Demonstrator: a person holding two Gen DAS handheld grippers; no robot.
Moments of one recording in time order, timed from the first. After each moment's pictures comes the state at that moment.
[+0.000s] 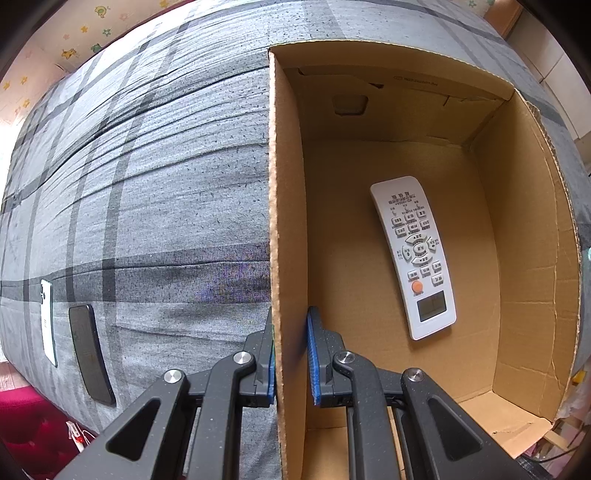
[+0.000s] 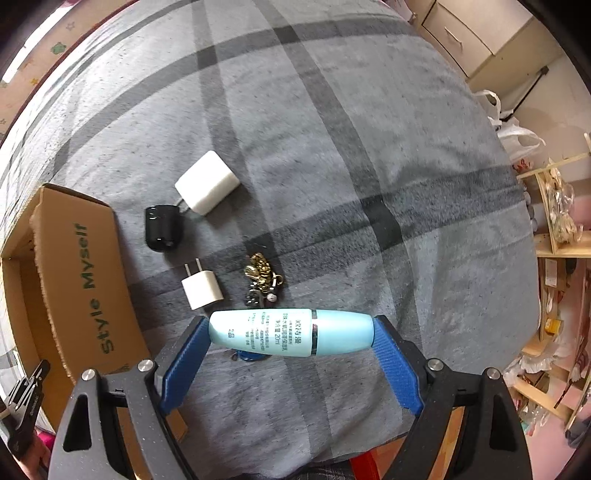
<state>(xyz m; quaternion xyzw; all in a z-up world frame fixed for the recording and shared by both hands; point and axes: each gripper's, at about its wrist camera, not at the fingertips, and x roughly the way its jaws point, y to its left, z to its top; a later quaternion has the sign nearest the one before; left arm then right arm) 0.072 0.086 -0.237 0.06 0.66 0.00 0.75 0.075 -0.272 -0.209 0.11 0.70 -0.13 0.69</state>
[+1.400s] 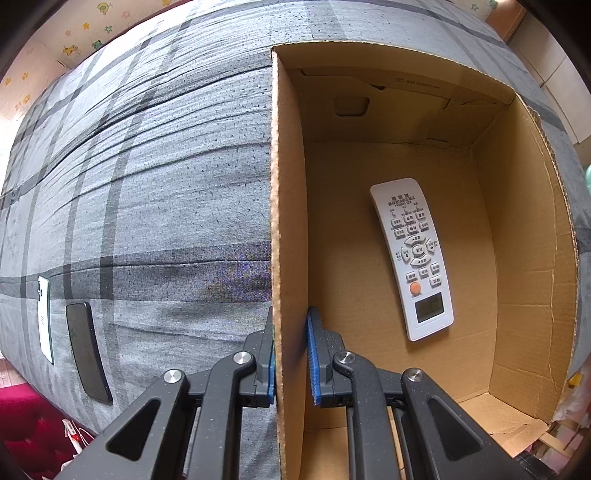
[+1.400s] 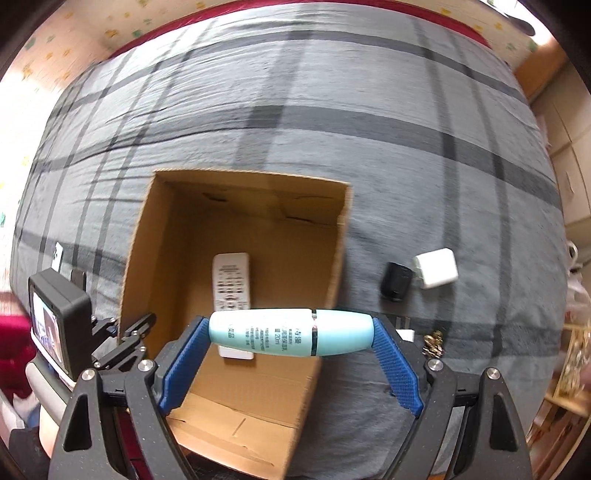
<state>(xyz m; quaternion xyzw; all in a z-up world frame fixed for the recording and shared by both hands) 0.071 0.090 -0.236 0.06 0.66 -0.01 0.75 0.132 -0.075 -0.152 -0.02 0.67 0.11 0.74</state>
